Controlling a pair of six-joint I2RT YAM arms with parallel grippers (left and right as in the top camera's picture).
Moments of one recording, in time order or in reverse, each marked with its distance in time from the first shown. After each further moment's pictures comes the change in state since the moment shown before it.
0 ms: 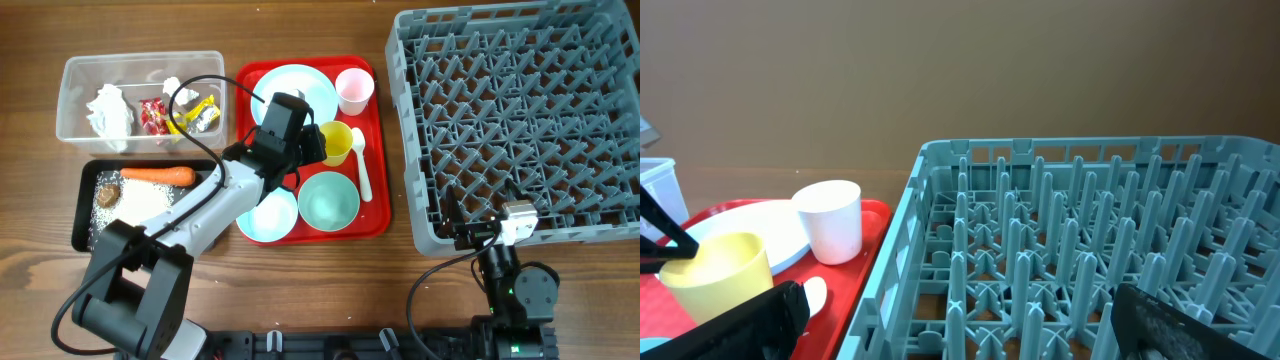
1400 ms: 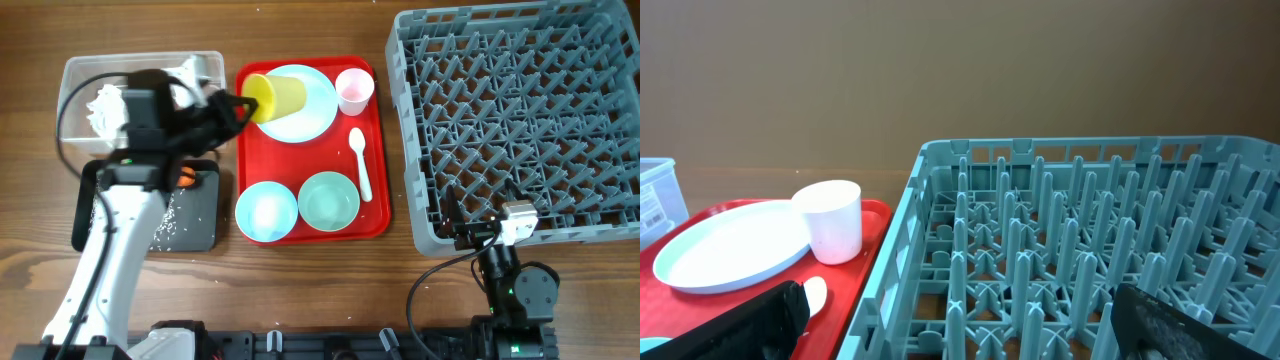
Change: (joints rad) left arm 0.472 -0.344 0.002 -0.097 0.586 0.015; right arm 0.000 0.000 0.000 0.000 0.000 0.000
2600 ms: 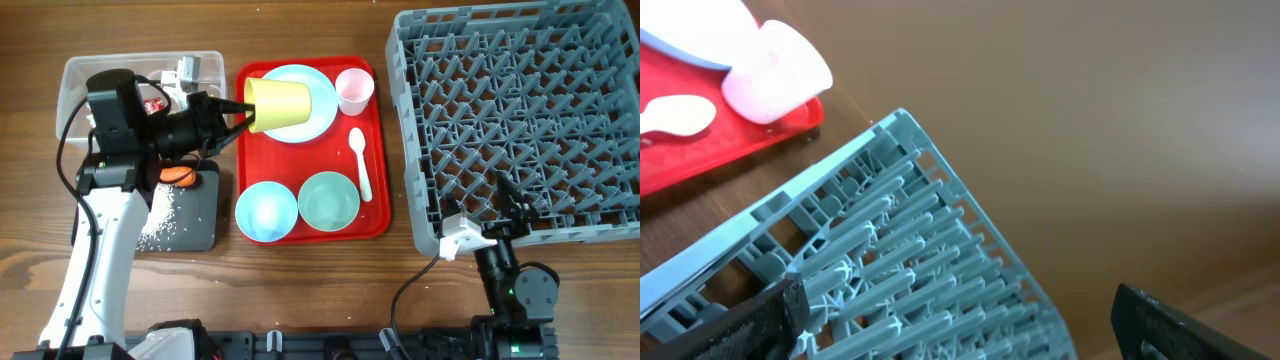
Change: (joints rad) left arm 0.094 -0.003 0.000 0.031 0.481 -0.154; right arm 0.000 0.000 0.000 0.004 -0.065 -1.002
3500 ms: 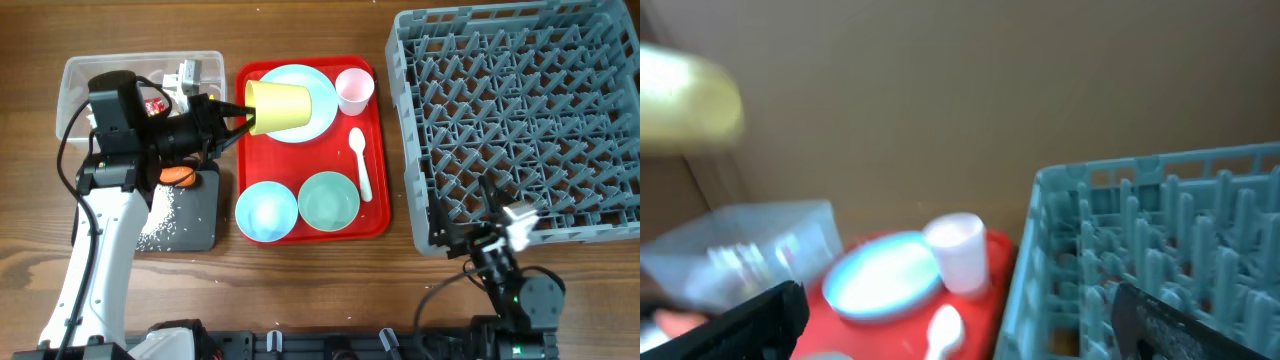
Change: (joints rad) left arm 0.000 0.000 0.000 -0.037 0.003 0.000; right arm 0.000 0.000 0.019 0.112 -0.183 1.283
